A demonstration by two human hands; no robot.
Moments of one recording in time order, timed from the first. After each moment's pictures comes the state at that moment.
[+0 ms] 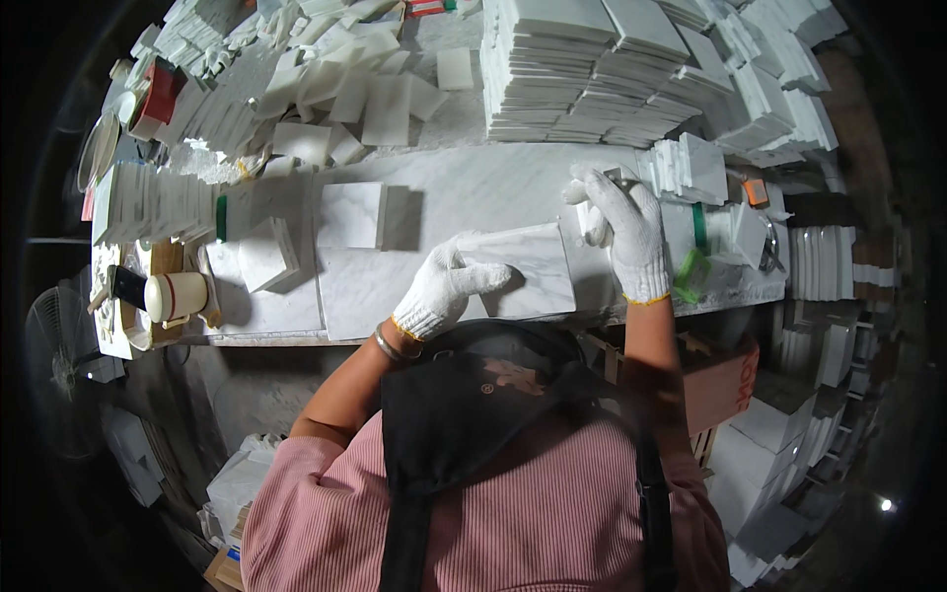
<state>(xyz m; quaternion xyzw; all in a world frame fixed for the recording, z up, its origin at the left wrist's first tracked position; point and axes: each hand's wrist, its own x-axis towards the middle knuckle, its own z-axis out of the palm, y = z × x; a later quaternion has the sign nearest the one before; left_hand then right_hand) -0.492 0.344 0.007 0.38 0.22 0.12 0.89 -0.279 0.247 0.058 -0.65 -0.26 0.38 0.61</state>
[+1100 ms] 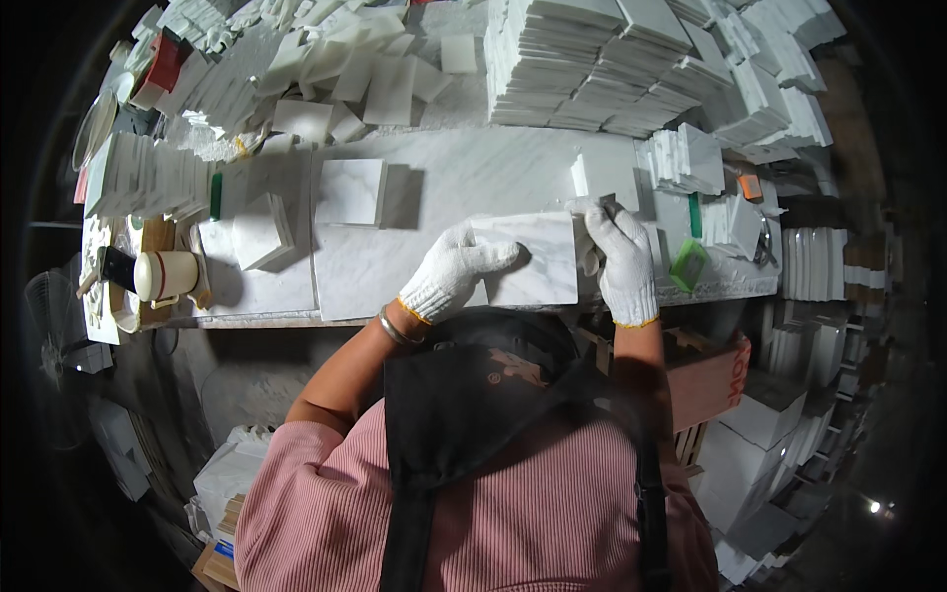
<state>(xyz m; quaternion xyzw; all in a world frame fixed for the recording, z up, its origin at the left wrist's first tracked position) -0.494 0.332 -0.001 0.37 0.23 0.11 0.89 -0.315 0.202 0.035 -0.63 -0.20 0.41 0.63</state>
